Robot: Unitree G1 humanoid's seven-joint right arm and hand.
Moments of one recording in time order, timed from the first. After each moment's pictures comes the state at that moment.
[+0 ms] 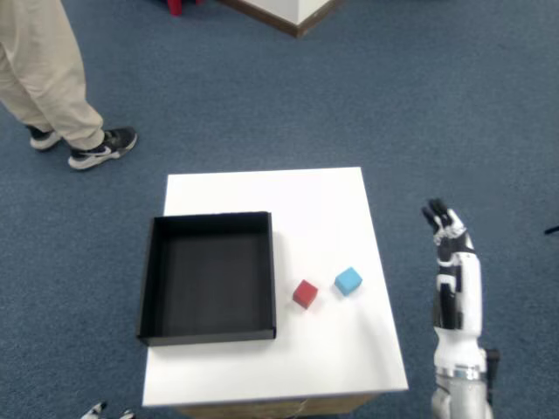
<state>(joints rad) -0.33 -0.16 0.56 1.49 0.97 -1.60 0.22</state>
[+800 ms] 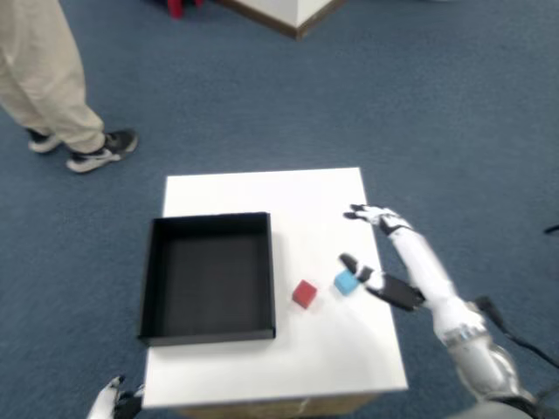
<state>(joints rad) -0.52 -0.14 1.37 2.08 1.03 -1.64 0.00</state>
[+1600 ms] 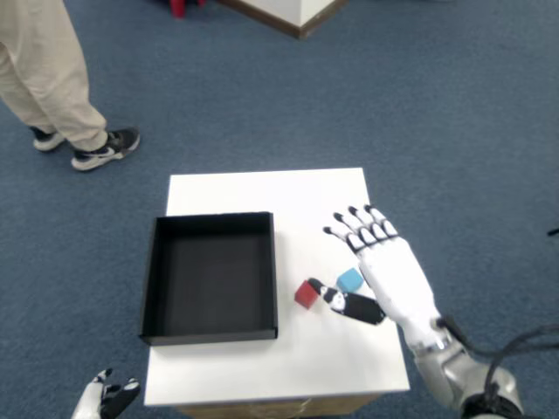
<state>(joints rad) -0.42 -0.14 2.31 2.06 0.72 -0.92 -1.18</state>
